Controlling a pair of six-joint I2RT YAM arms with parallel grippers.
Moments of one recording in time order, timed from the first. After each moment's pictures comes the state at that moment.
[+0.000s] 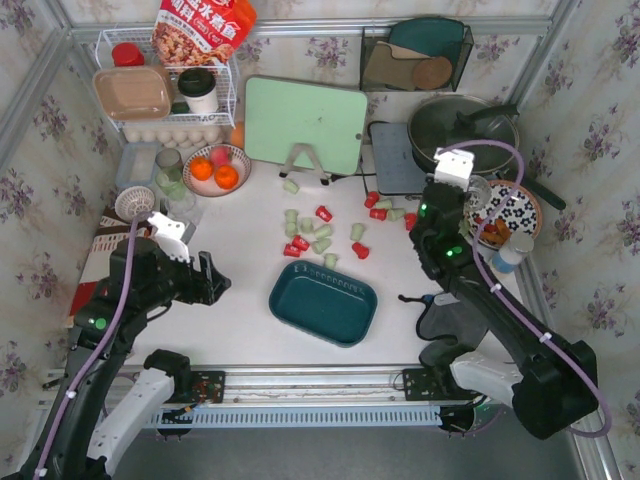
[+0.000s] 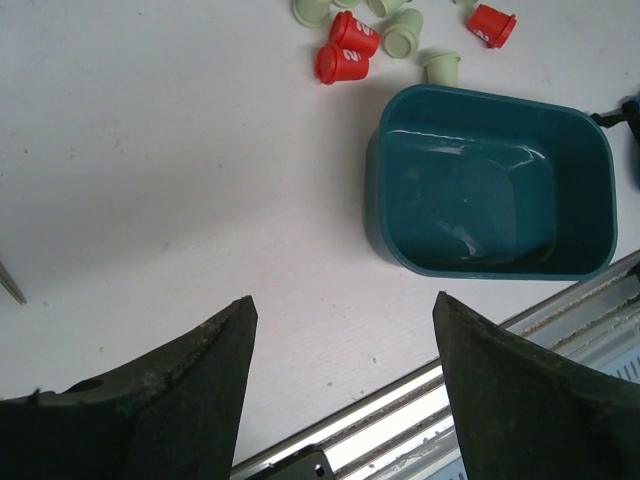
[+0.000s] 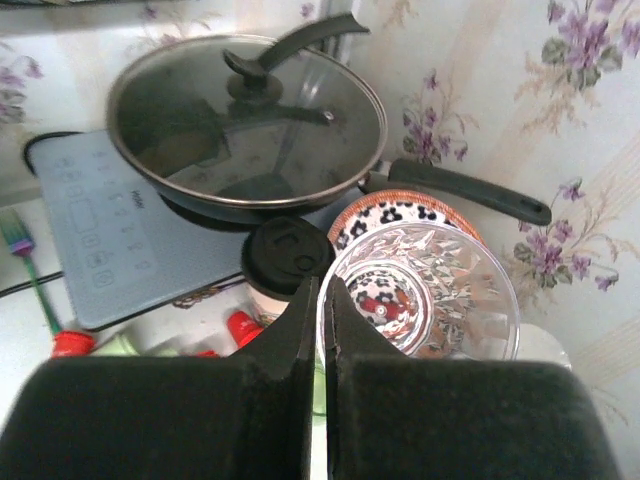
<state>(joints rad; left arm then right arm) -0.29 0.61 0.89 -0.87 0.30 -0.18 0.48 1.10 0.83 0.26 1.01 -0.15</state>
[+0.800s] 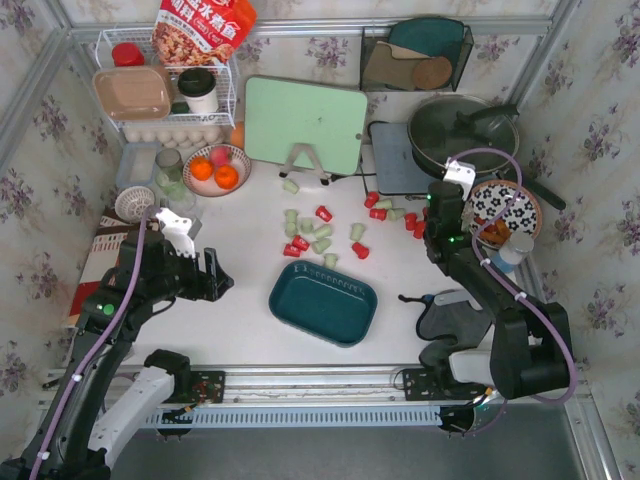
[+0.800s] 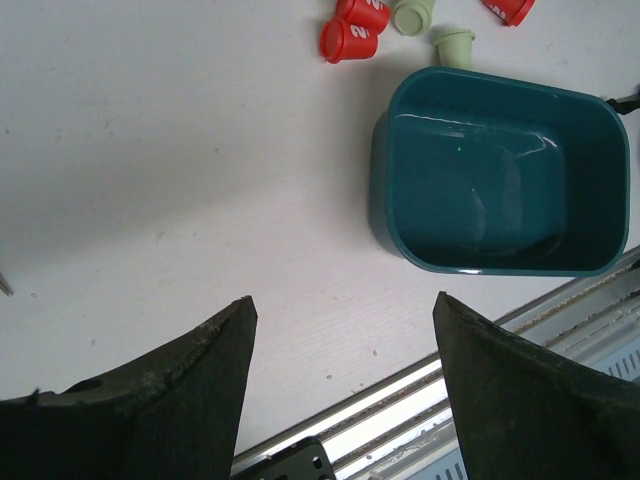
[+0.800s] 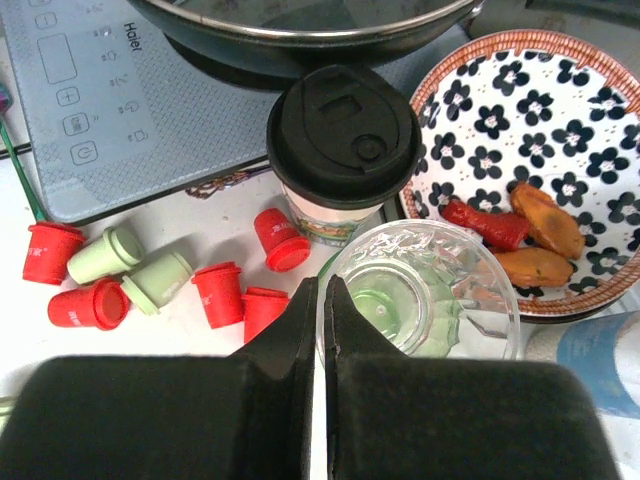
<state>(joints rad) -0.29 0.68 0.89 -0.87 0.30 -0.18 0.19 1.29 0.76 0.13 0.57 0.17</state>
